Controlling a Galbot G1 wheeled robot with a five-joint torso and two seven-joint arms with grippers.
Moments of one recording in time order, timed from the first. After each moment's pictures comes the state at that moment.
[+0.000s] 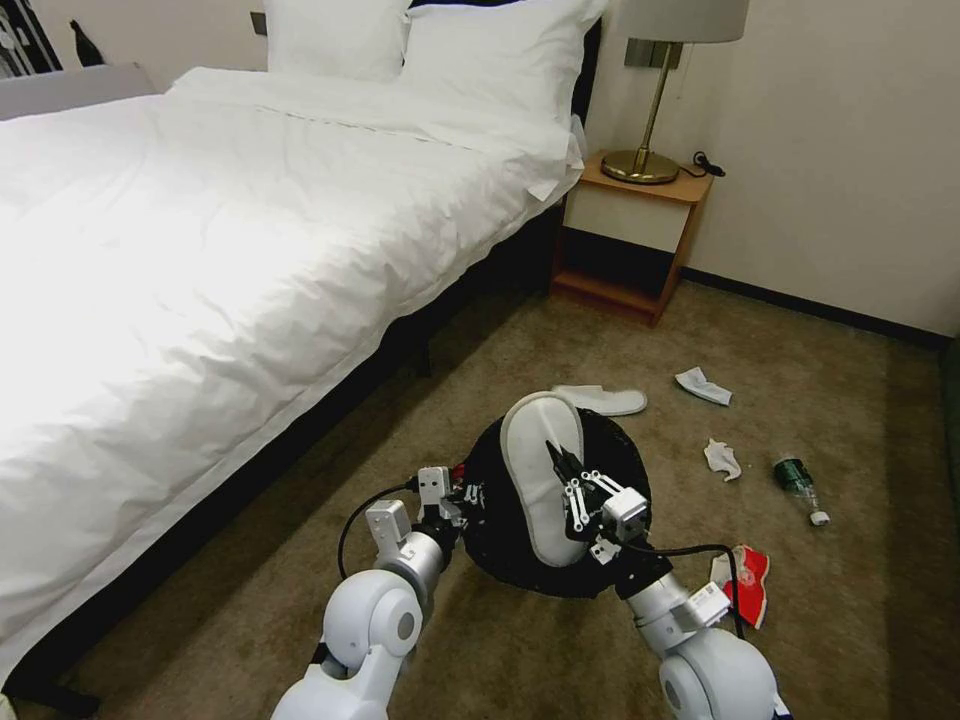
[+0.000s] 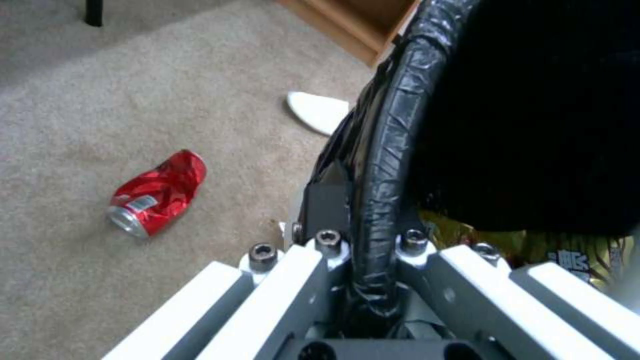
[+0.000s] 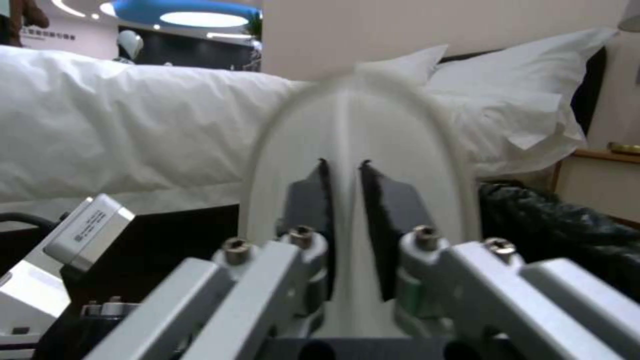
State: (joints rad) left arm 1.29 -1.49 -0.24 -1.95 -0.53 0.47 -0.07; right arm -1.50 1.30 0.38 2.01 0.18 0.28 -0.29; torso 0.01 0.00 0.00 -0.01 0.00
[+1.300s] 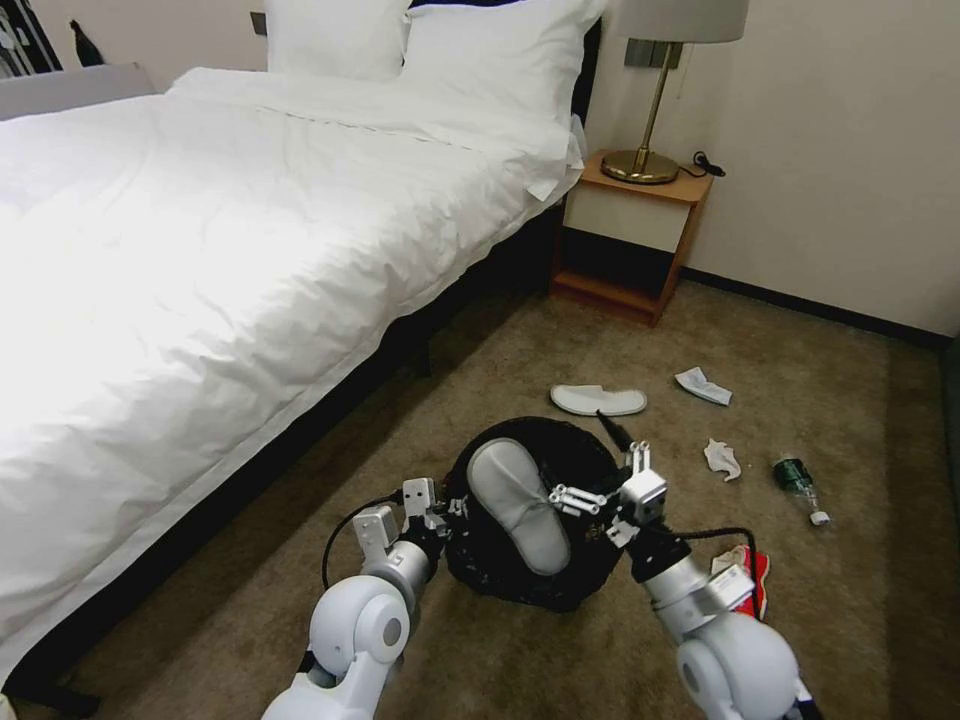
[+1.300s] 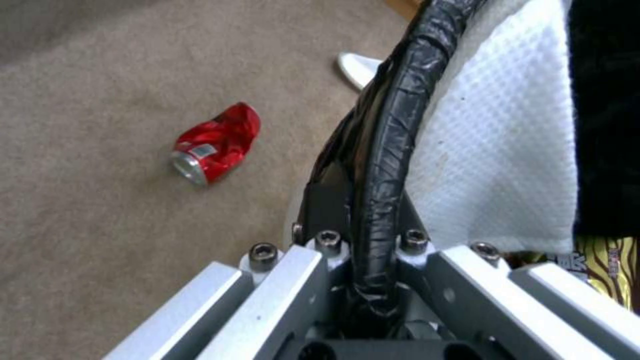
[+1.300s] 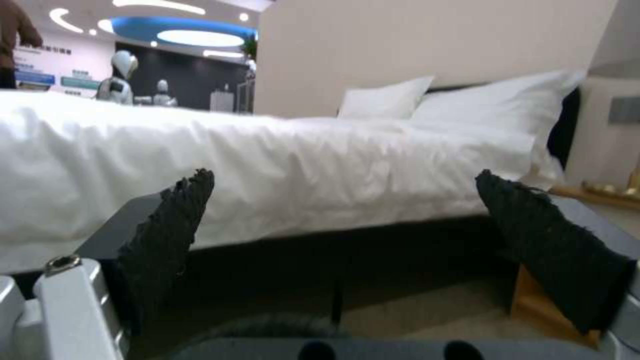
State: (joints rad) left arm 1.32 -1.46 -0.27 -1.96 -0.58 0.55 -0.18; right arm -1.45 1.22 0.45 2.11 0.28 0.21 -0.27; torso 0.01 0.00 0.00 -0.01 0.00
